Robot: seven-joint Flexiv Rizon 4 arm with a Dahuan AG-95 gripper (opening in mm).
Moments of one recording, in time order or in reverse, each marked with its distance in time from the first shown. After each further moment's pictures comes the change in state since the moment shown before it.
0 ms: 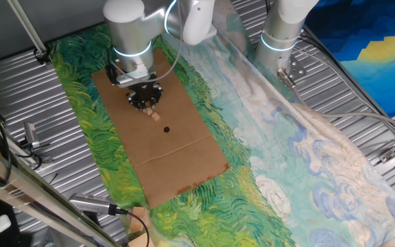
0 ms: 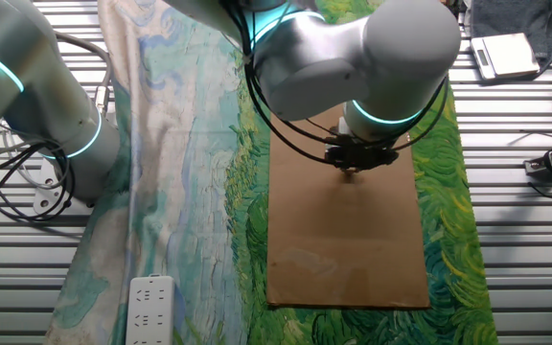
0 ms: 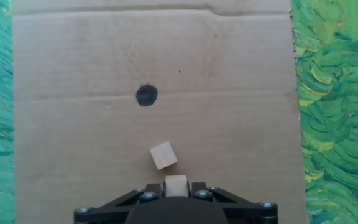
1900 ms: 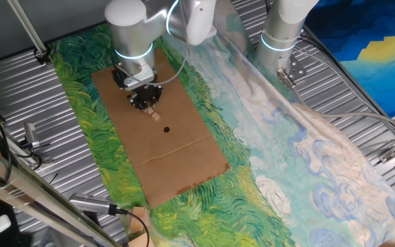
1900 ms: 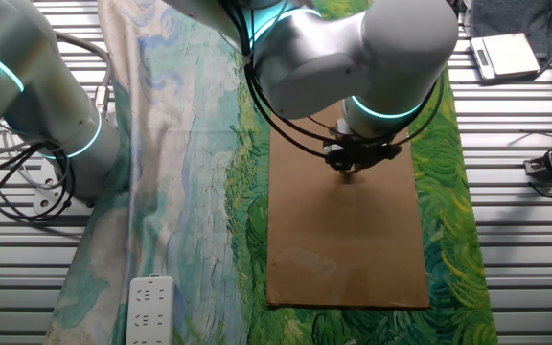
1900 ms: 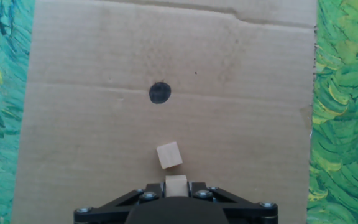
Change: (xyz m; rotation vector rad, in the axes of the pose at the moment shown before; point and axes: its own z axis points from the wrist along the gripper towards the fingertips) arm 0.002 0.001 0.002 0.003 0.018 -0.152
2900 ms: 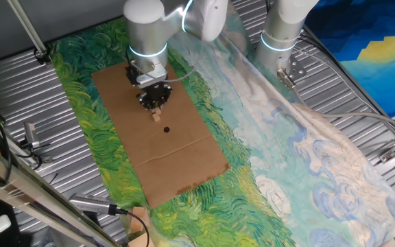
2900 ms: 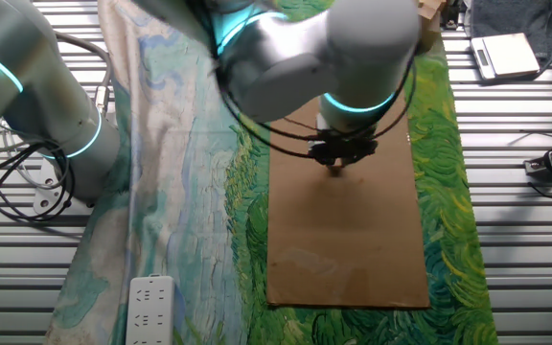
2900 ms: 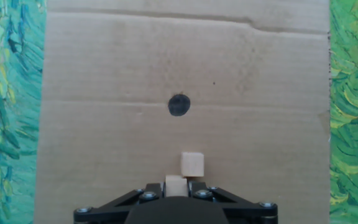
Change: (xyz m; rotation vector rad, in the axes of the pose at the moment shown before) arm -0.013 0.021 0.007 0.036 -0.017 0.047
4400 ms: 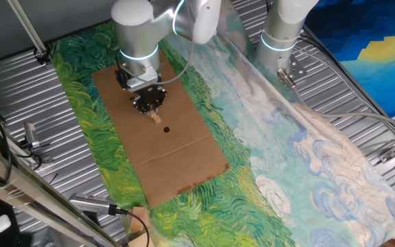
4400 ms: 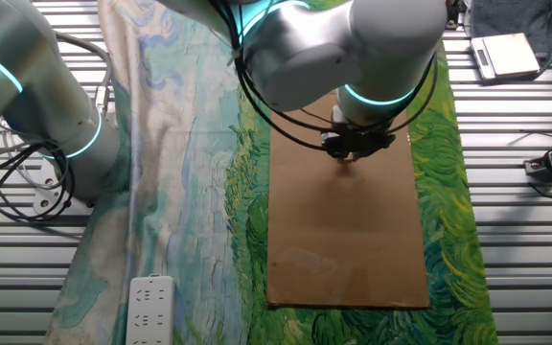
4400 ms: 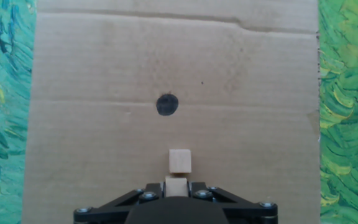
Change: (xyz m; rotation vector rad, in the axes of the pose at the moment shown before) arm -0.012 -0.022 -0.014 -0.016 0.004 0.009
